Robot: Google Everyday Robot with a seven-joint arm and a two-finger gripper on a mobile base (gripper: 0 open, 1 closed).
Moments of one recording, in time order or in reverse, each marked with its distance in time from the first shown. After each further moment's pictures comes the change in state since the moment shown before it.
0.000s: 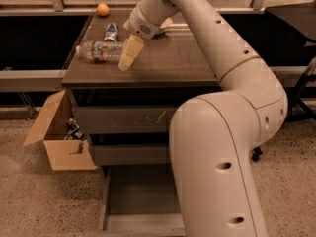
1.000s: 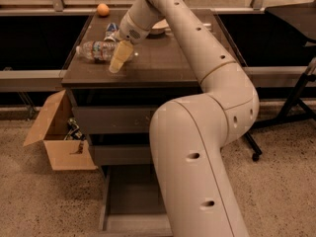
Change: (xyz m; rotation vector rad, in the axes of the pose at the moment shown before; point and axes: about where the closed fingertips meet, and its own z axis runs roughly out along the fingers) arm -0.005 -0.012 0.045 -0.033 0.009 0.034
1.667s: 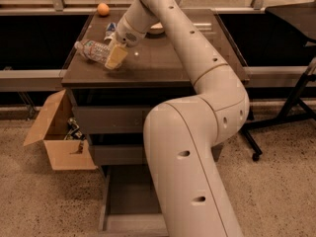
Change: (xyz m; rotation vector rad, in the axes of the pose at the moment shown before) arm -0.002 0.003 0.017 -0.038 -0.006 -0.005
